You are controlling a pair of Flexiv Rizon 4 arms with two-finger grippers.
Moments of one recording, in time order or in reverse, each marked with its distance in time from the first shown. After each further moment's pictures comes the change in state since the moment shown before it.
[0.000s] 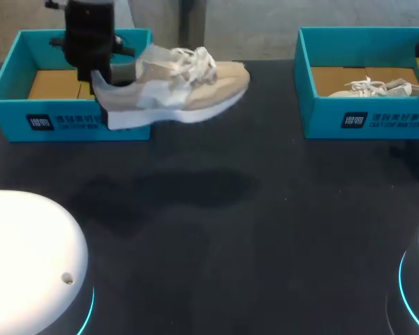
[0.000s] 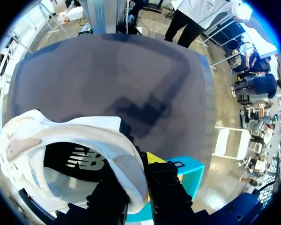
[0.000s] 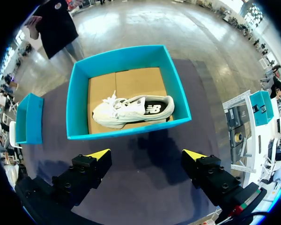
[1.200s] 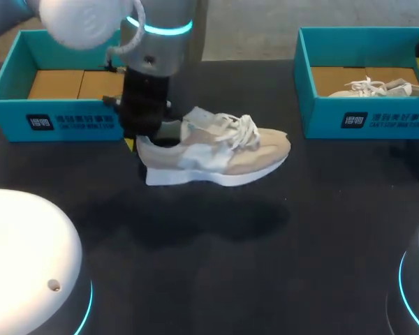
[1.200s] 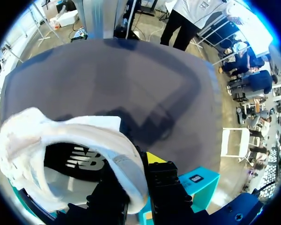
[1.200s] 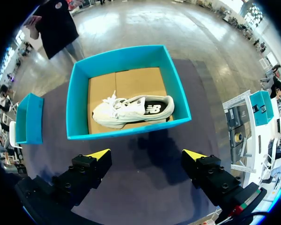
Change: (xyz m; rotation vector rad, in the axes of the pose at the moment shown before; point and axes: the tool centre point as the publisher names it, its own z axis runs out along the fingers) left arm -0.082 -0.071 0.062 0.022 0.060 0.058; right arm 0.000 0.000 0.000 0.000 0.000 0.000
